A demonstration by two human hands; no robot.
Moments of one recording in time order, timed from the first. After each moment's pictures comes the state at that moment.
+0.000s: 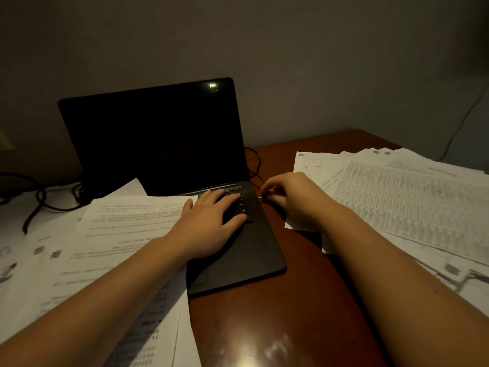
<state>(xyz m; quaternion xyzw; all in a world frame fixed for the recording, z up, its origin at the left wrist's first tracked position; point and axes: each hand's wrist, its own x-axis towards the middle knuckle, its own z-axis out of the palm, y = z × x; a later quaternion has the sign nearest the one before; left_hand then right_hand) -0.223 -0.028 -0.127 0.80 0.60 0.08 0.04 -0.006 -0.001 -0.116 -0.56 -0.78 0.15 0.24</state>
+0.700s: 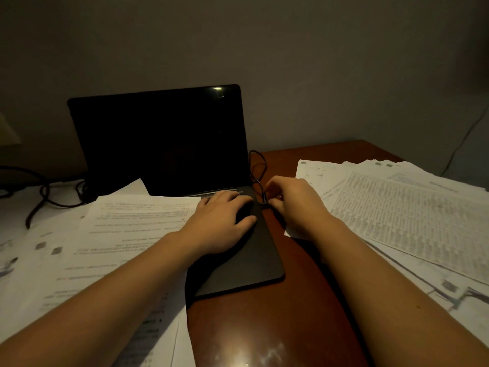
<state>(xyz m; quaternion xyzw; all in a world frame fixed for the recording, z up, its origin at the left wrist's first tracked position) -0.204 -0.019 -0.122 0.81 0.57 0.11 0.02 -0.013 0.006 -0.125 -0.60 -0.74 0.10 0.27</state>
